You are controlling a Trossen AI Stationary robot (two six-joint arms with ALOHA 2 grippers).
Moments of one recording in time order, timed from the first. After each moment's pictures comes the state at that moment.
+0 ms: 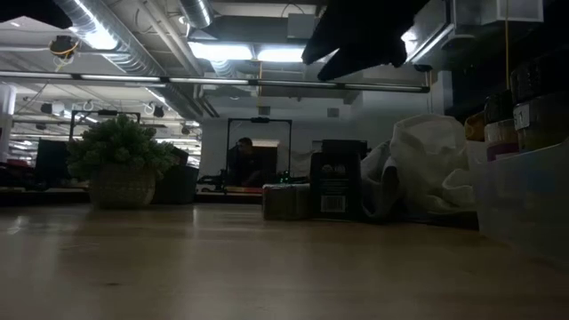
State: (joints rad) left arm -0.95 1.16 0.95 -0.90 -0.85 -1.44; right arm 0.40 1.66 1.22 -0.35 0.60 0.62
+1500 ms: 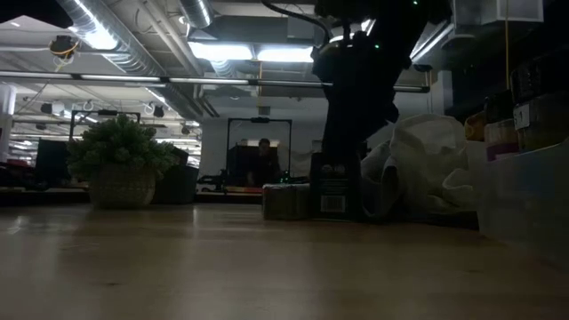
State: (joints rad) left arm -0.95 1.16 0.95 -0.90 -0.85 -1.36; right arm 0.10 1.73 1.22 -0.58 0.27 0.60
